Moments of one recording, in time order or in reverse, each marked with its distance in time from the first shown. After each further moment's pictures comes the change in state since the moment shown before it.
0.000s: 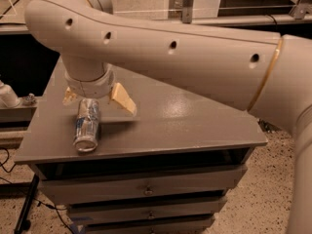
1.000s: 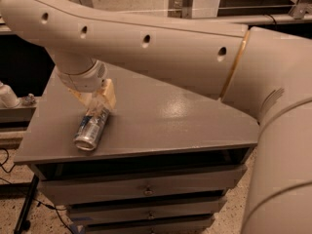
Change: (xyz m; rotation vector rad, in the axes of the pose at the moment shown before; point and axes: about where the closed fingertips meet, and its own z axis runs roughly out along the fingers) arm 0.010 -0.009 -0.007 -0.102 0.035 0.025
